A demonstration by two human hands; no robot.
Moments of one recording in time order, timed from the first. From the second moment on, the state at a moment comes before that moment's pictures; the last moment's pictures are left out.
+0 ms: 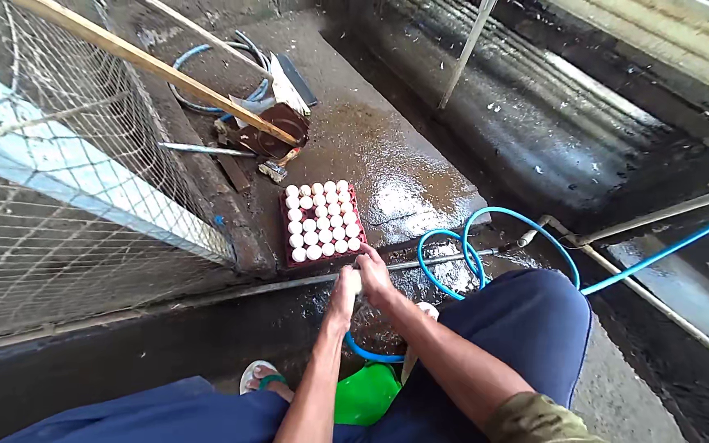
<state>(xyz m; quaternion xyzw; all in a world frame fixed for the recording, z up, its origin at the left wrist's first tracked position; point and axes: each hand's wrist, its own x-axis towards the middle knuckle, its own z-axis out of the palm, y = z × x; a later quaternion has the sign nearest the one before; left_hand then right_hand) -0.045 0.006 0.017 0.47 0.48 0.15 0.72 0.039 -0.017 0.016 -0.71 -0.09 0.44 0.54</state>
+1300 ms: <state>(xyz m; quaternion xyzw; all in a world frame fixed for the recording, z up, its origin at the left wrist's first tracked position) -0.039 0.006 0.003 0.58 0.43 0.31 0.61 0.014 -0.024 0.032 -0.74 -0.16 0.37 0.54</state>
